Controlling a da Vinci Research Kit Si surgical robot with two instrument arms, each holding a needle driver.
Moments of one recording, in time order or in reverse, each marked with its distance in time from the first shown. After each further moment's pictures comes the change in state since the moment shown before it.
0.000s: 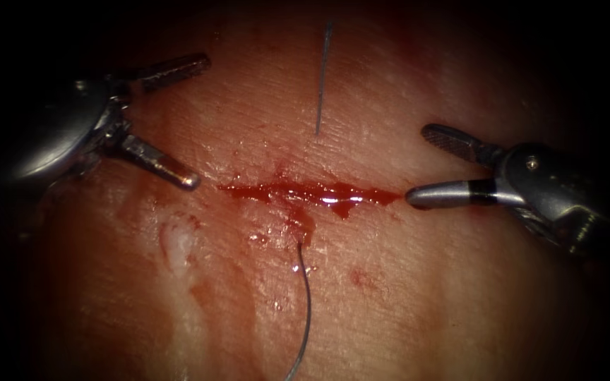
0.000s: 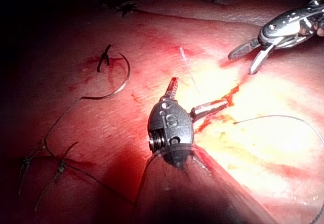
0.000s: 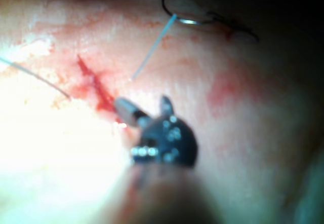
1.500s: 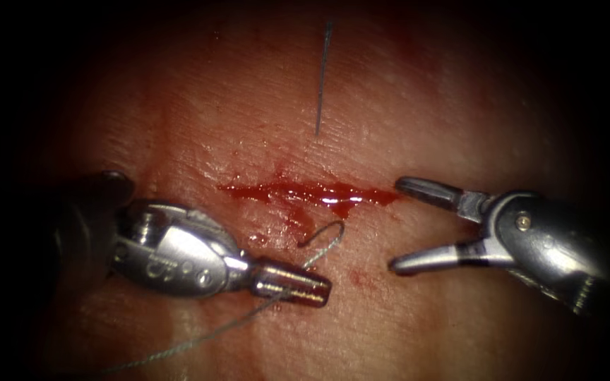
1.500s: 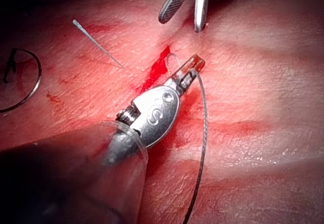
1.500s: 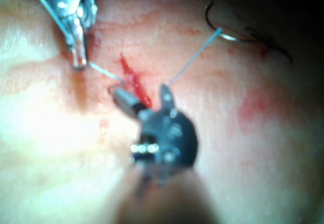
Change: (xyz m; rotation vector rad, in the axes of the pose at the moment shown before) right arm 0.002 -0.007 0.000 0.286 -0.018 -0.275; left arm -0.008 0.004 0.009 -0.232 0.002 0.620
